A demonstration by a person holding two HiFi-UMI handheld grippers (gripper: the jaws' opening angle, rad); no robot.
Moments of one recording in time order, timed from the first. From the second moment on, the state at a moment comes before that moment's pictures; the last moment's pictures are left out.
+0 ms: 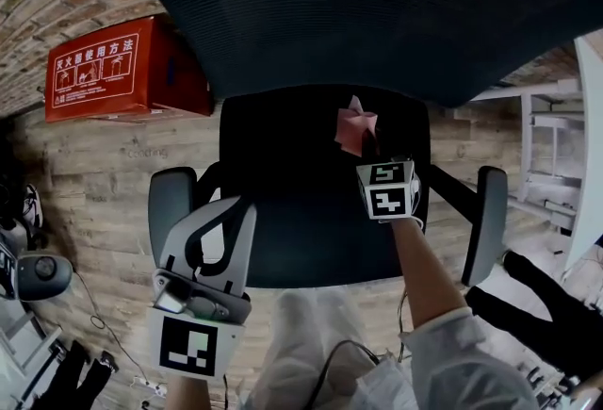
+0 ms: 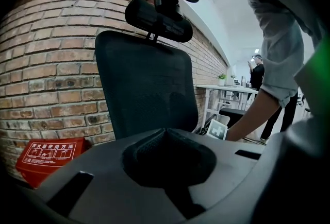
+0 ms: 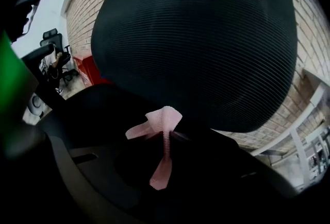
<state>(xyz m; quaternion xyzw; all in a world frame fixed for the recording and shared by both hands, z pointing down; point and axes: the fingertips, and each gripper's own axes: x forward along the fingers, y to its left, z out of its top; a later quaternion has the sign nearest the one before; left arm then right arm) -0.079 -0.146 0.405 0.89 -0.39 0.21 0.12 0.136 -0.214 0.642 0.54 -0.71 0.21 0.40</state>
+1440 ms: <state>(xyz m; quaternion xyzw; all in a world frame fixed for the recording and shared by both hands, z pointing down) -0.074 -0.131 0.390 0.89 -0.40 0.20 0.11 0.185 -0.138 0.644 0.56 -0.66 0.26 0.42</state>
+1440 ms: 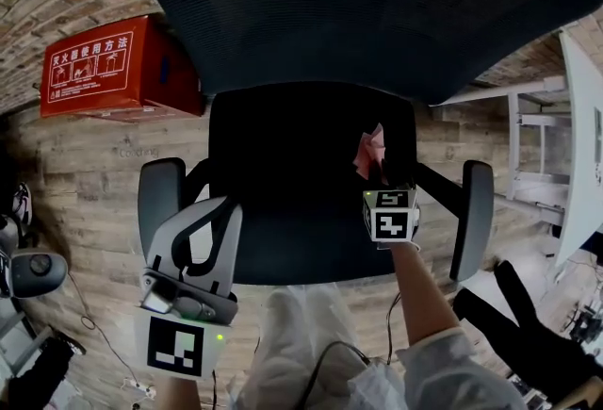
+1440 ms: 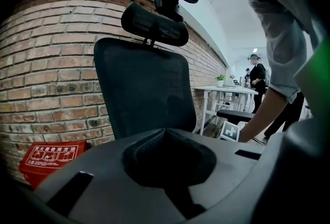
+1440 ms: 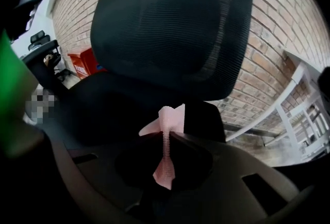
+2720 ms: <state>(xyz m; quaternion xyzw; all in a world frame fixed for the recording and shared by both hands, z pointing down) -0.165 -0.097 0.386 0.85 -0.48 0.19 0.11 -0.121 -0.128 0.630 0.30 -0.86 0.21 0.37</state>
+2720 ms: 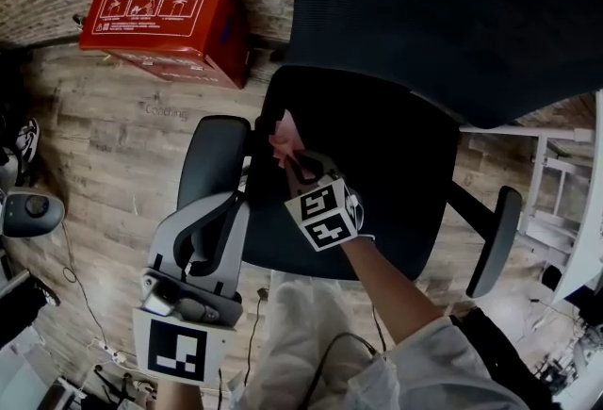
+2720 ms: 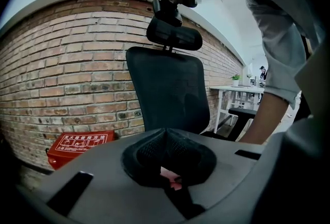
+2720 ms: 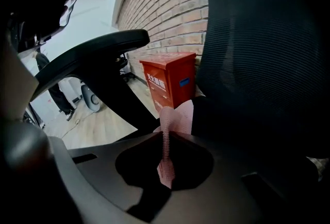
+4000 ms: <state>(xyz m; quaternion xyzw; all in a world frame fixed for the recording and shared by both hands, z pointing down) -0.073 -0.096 0.386 0.88 -0.42 0.20 0.10 0.033 -0.108 0.644 0.42 -0.79 0.23 0.39</state>
